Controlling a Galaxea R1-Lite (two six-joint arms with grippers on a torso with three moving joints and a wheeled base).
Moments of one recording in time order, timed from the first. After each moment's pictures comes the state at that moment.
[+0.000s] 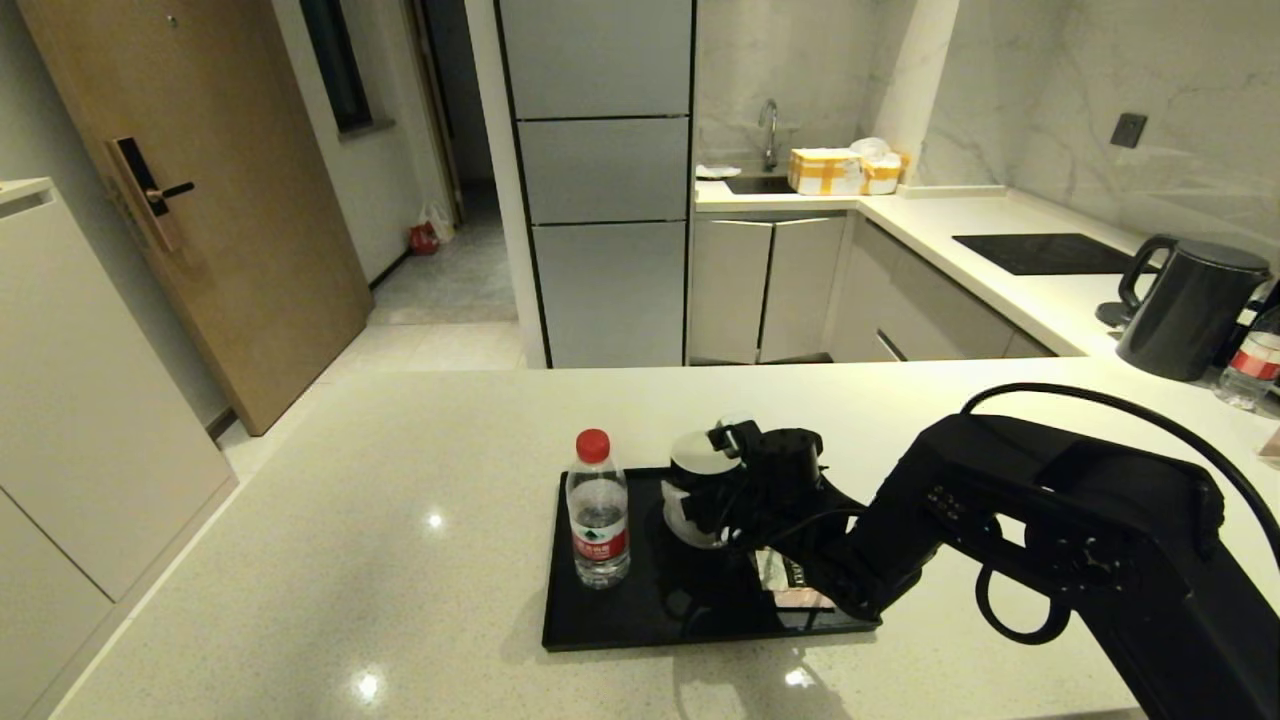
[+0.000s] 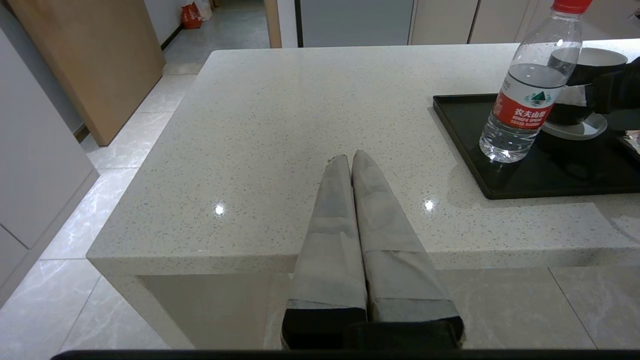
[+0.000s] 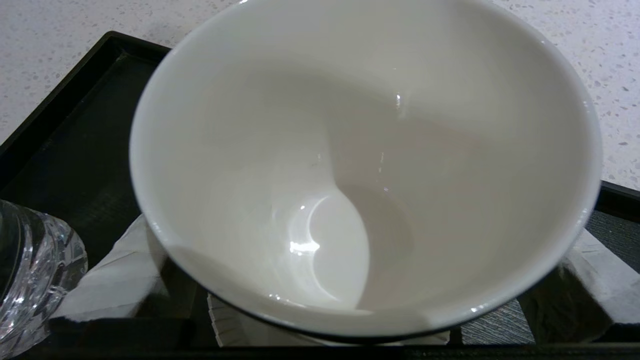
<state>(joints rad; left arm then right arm) 0.00 0.00 0.00 0.00 0.01 0.02 0.53 2.54 -1.21 -0.97 -0.04 0.04</state>
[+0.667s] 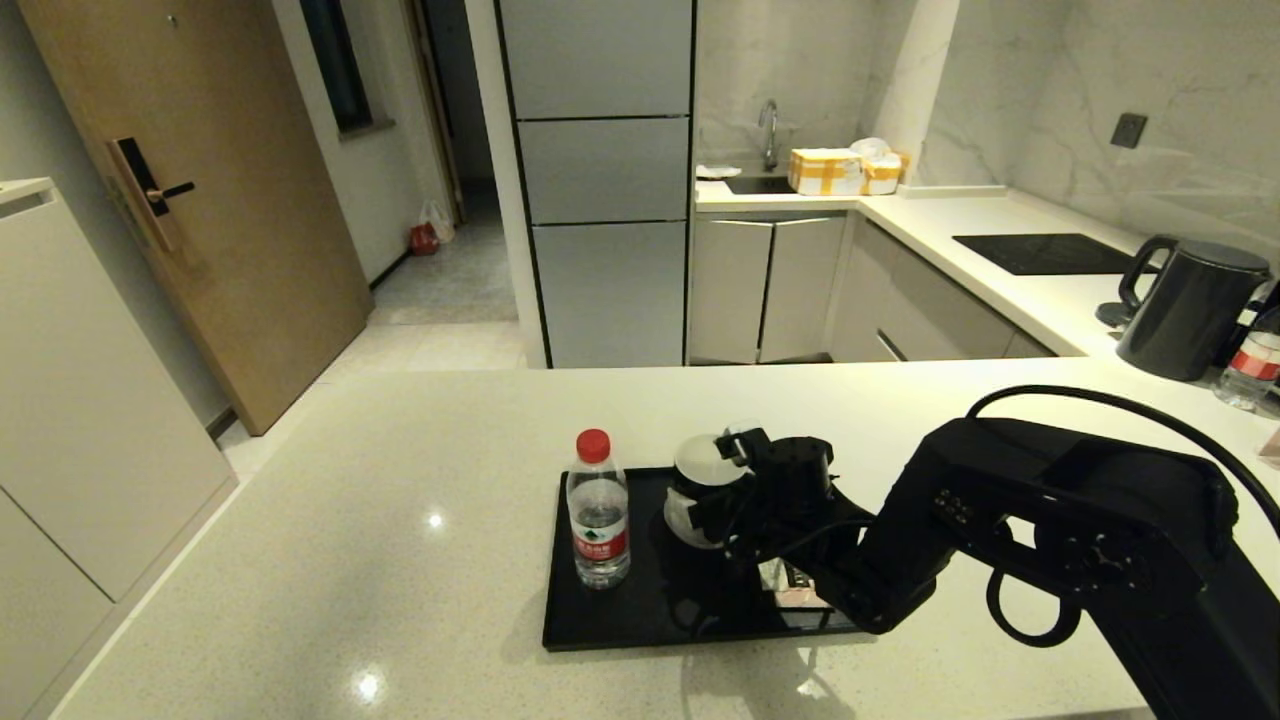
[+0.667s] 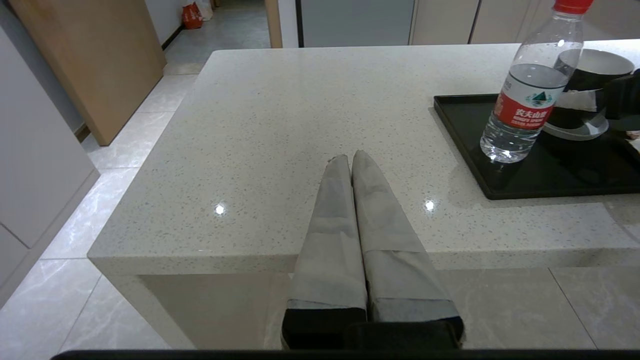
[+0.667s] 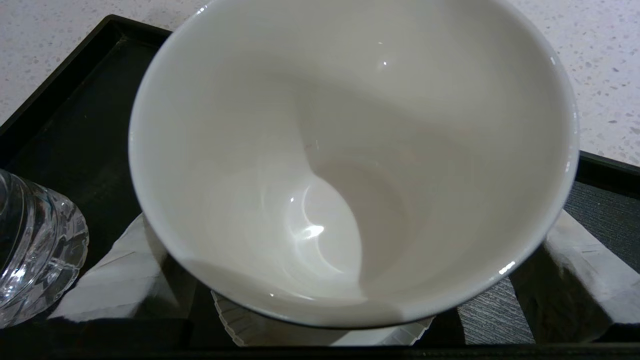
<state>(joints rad) 0.00 0.00 0.00 0.00 0.01 0.02 0.53 2.52 -1.13 -1.03 -0.04 0.04</state>
